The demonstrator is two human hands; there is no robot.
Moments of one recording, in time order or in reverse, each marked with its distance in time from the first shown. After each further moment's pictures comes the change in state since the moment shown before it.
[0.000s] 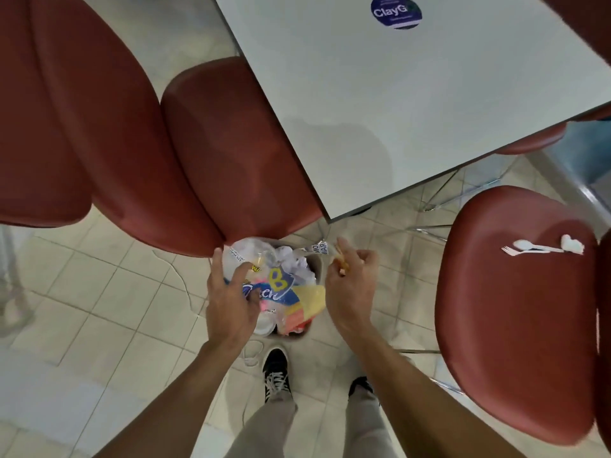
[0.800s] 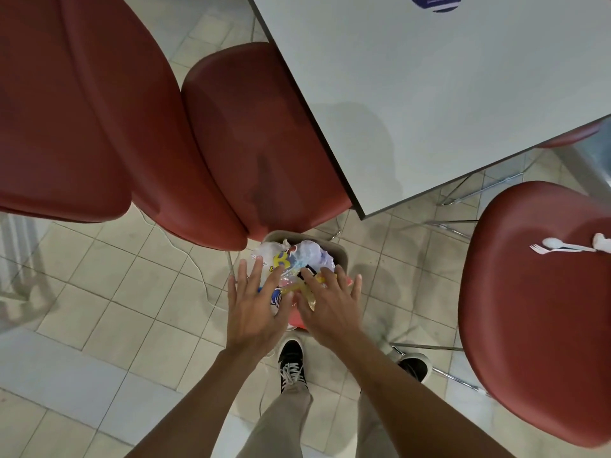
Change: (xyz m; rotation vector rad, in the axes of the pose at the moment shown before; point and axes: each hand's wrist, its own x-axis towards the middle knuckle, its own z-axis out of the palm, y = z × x) left_hand -0.013 -0.031 -0.002 0.151 -0.132 0.124; right_hand -0.045 0.016 0.056 -0.671 -0.572 -0.270
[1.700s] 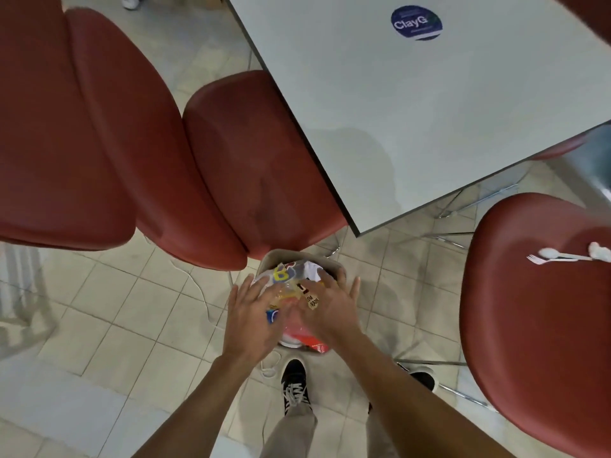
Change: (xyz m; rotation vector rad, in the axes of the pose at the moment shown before) left_hand 0.019 -0.001 -0.015 -0.044 -0.017 0.072; right_hand 0.024 -0.003 -0.017 0.117 -0.015 0.030
